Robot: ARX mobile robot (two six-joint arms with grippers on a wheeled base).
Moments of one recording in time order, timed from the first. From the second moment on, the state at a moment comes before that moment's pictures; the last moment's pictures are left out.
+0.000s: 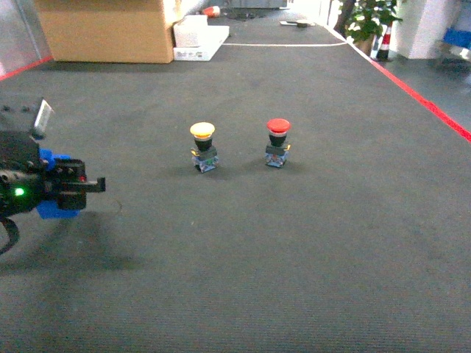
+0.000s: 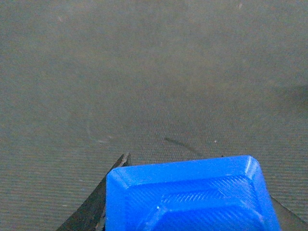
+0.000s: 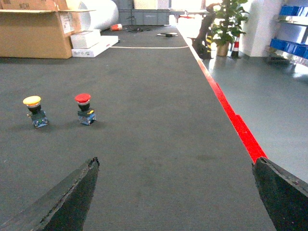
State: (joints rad) left arm -0.03 2.01 0.82 0.74 -0.10 0.05; right arm 0.00 0.01 0.01 -0.01 0.00 0.00
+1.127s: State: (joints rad) left arm -0.34 0.41 0.39 0.00 -0.52 -0.05; right arm 0.00 0.01 0.01 -0.01 0.00 0.00
